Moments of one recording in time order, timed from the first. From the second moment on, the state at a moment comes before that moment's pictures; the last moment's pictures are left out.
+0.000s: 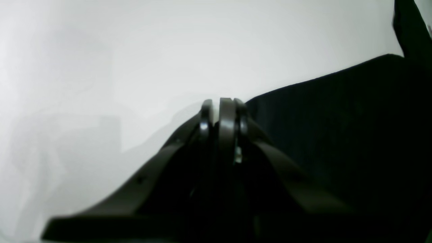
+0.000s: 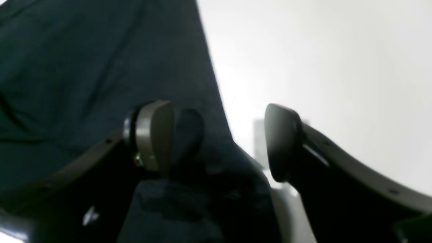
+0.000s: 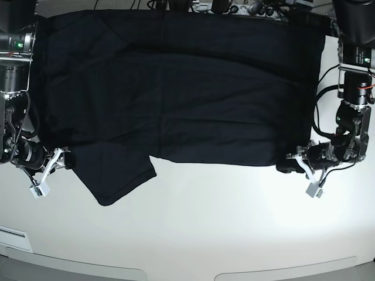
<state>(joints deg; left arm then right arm) -29.2 -34.8 16.0 47.6 -56.7 -30.9 47.5 20.3 31.4 1.6 63.2 32.8 32.7 -50.9</state>
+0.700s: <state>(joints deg) -29.3 -34.8 16.0 47.6 -54.3 -31.1 47.5 22.9 27.4 2.0 48.4 43.9 40.3 -47.9</state>
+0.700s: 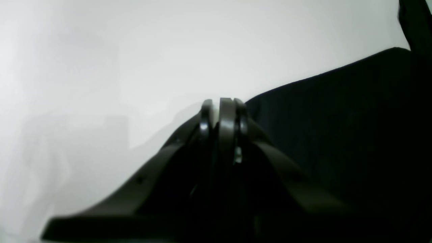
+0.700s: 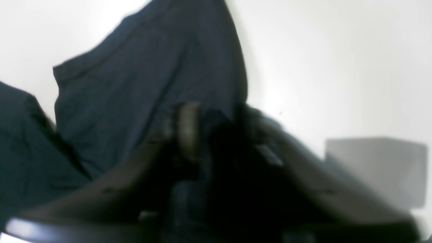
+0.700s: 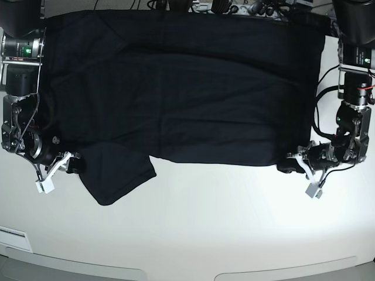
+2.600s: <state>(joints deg) -32.1 -45.2 14.6 54.4 -74.6 -41.5 63.2 -4.0 45.0 9.4 98.5 59.3 40.3 -61.2</state>
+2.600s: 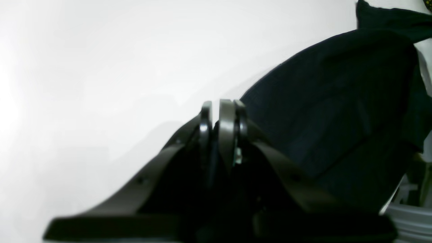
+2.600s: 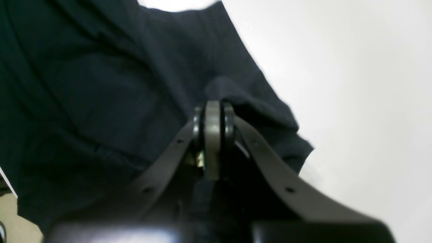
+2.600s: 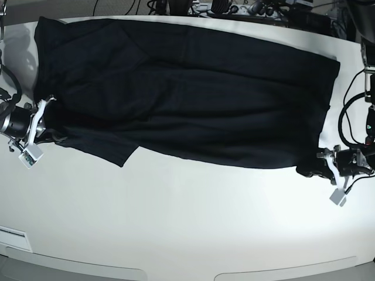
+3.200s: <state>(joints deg) -31.8 -50.1 14.6 54.5 -84.8 -41.5 75.2 -4.1 45.0 9.4 98.6 69.6 40.3 -71.4</state>
